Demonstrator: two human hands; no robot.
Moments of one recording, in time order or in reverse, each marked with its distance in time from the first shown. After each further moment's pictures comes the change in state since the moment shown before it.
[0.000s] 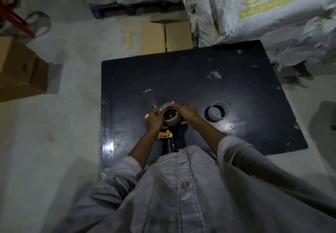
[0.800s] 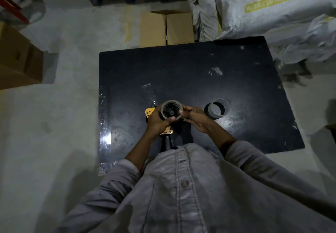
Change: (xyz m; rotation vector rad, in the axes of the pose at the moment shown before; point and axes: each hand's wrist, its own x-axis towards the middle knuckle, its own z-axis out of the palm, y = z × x) left_hand -0.008 -0.015 -0.001 0.087 -0.143 0.112; right_hand 0.001 0.031 -0.034 0.113 -0.234 -0.023
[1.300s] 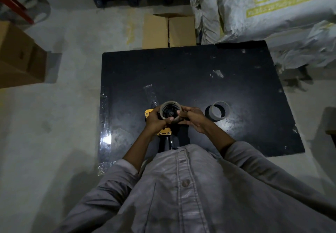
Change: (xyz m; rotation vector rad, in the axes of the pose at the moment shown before) left_hand 0.000 0.002 -0.012 -0.095 -0.053 -0.052; right_hand 0.000 -0.008 0.010 0.022 0.005 -0.004
